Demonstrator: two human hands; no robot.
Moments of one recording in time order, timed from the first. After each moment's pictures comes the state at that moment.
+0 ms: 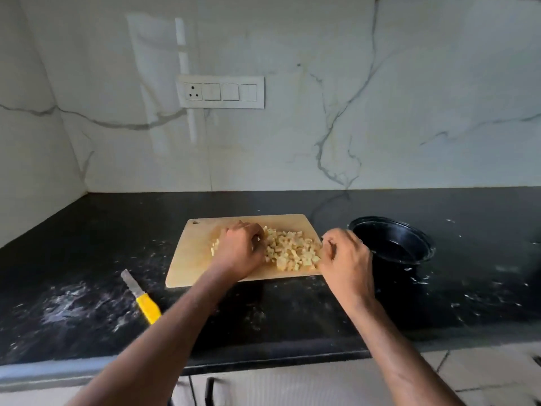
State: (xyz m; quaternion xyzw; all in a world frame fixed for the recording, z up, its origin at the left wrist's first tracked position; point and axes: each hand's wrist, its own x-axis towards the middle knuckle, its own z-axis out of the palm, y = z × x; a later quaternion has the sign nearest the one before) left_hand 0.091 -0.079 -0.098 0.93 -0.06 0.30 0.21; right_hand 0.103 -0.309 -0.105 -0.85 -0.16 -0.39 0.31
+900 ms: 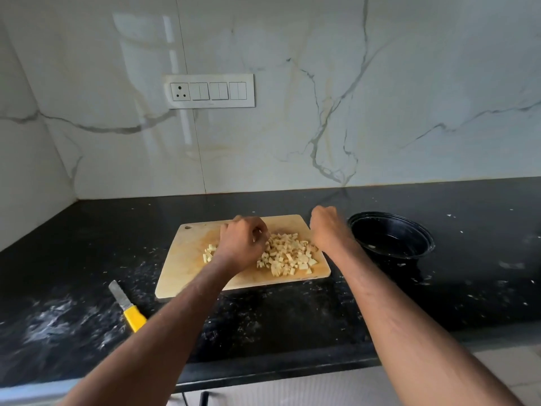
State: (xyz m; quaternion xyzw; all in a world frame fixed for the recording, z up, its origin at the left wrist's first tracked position) left_hand 0.122 -0.093 -0.085 0.94 -0.03 0.26 0.23; right_hand 0.189 -0.289 -0.063 -0.97 -0.14 -0.15 0.12
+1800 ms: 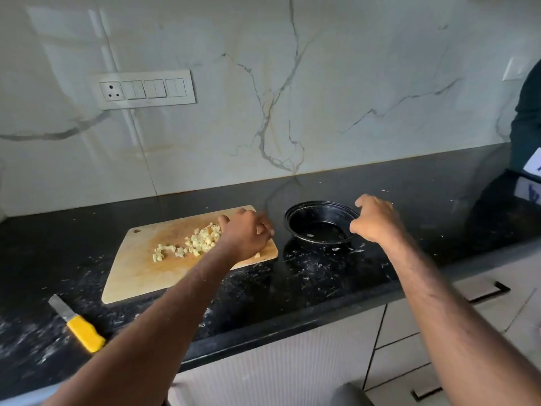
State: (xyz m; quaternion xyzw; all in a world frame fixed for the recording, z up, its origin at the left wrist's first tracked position) left_hand 0.123 -0.194 -0.073 0.96 -0.10 0.17 0.20; right_hand 0.131 -0.465 -0.045 -0.97 0.07 -0.13 0.21
